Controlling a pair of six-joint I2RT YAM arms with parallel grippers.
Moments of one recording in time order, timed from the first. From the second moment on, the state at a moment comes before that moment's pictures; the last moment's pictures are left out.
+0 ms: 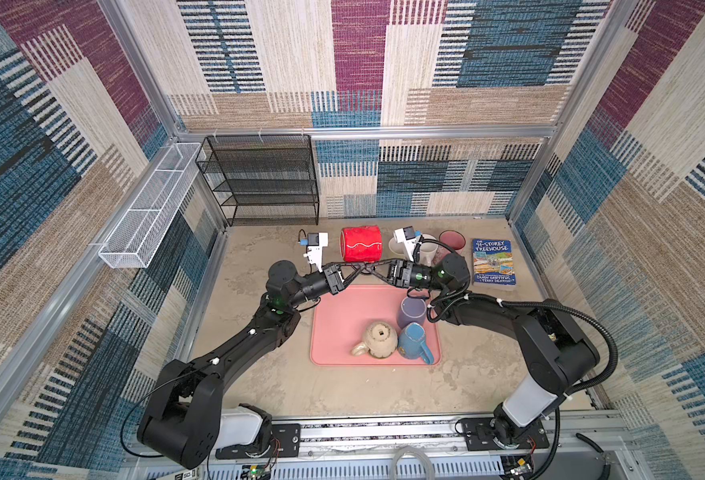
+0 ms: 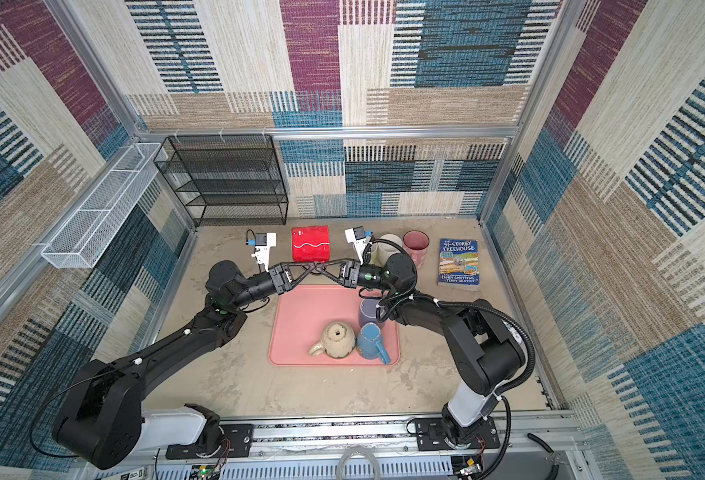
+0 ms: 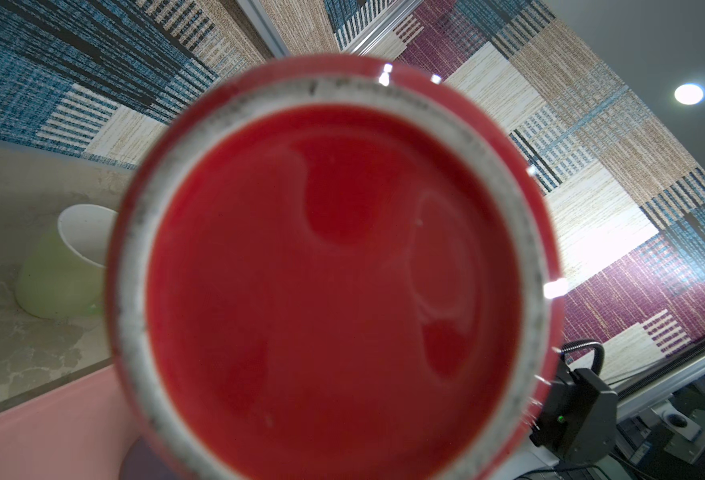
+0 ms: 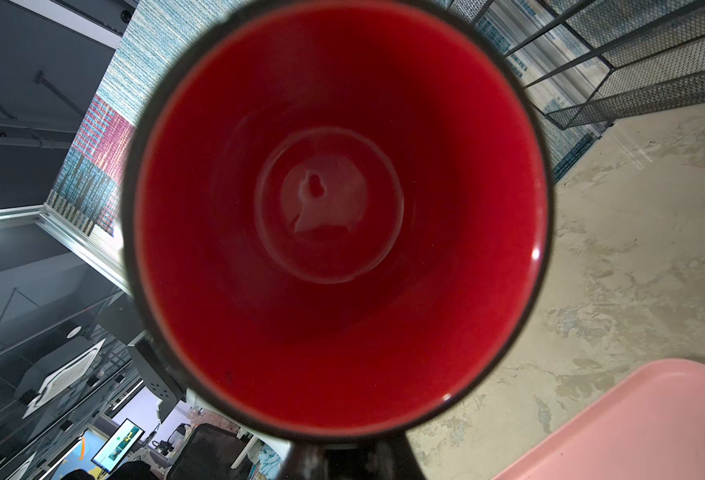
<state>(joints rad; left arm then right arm) -0.40 1.33 0.73 0.72 0.77 -0.92 0.51 1.66 0.87 1.11 -0.93 1.14</state>
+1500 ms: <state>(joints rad) -0.41 1.03 1.09 -0.69 0.31 -0.38 0.58 1.66 1.39 -0.46 -0.07 0.28</state>
